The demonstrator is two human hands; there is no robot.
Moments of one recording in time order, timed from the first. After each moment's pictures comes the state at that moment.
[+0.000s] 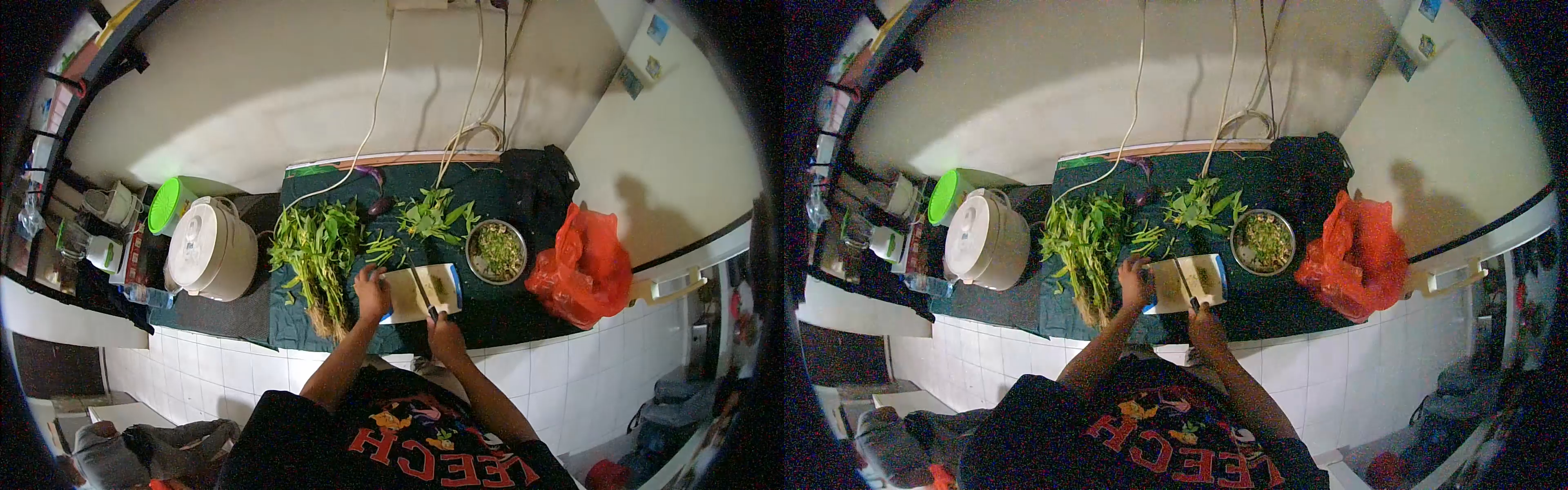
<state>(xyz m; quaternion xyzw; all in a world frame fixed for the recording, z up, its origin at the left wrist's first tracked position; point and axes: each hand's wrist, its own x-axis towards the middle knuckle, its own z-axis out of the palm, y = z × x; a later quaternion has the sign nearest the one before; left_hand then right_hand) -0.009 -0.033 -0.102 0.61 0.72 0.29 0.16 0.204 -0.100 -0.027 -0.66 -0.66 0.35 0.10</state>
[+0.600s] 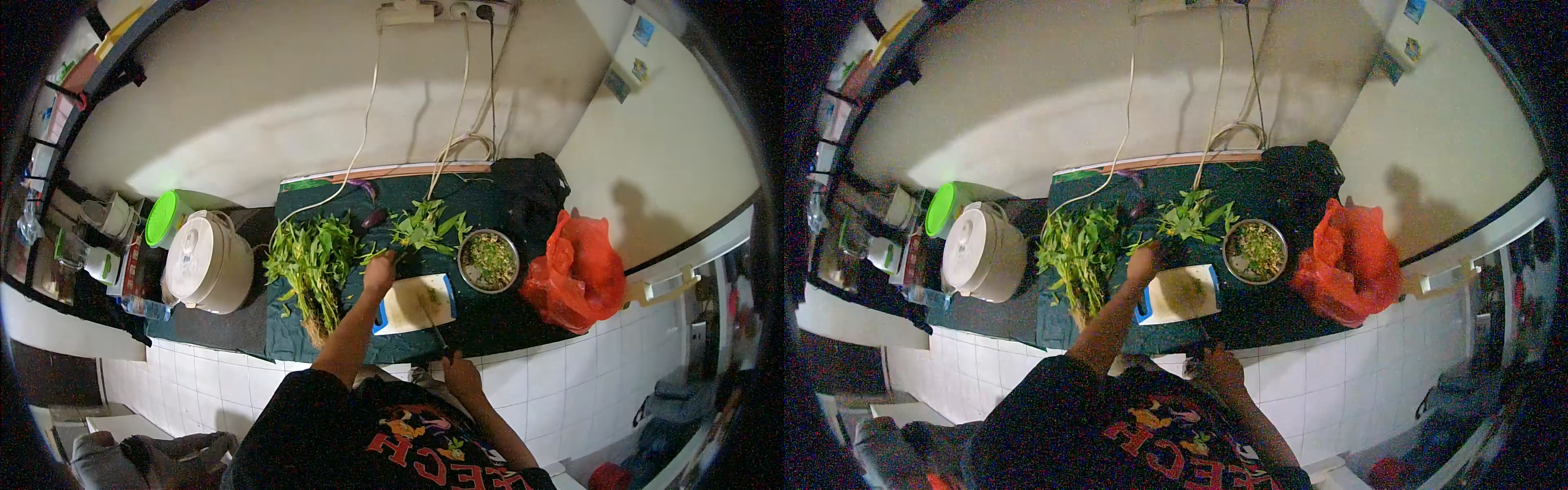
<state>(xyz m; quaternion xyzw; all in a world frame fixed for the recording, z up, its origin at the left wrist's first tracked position) 0.007 0.067 -0.099 0.70 0.67 0.15 0.19 0.265 -0.163 -0.003 -0.62 -0.72 0.31 -0.03</state>
